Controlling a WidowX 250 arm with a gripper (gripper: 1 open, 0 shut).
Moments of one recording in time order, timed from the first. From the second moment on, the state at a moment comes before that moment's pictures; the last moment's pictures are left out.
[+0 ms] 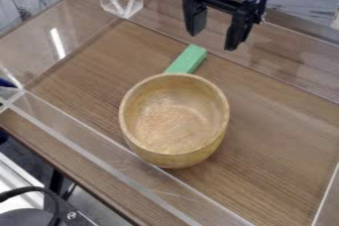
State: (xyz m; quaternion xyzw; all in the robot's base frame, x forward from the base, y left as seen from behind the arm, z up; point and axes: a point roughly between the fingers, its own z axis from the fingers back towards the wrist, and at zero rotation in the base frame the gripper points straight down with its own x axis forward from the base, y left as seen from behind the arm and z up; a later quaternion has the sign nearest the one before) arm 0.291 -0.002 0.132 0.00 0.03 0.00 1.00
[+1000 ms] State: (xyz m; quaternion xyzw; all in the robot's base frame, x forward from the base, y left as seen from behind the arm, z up) arm 0.301 0.046 0.064 0.01 0.08 0.02 1.00
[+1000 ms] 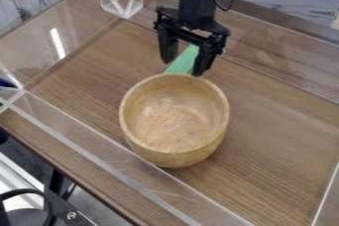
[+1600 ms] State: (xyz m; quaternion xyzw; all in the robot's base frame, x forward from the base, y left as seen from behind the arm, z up) arm 0.304 0.054 0.037 0.01 0.10 0.02 0.99
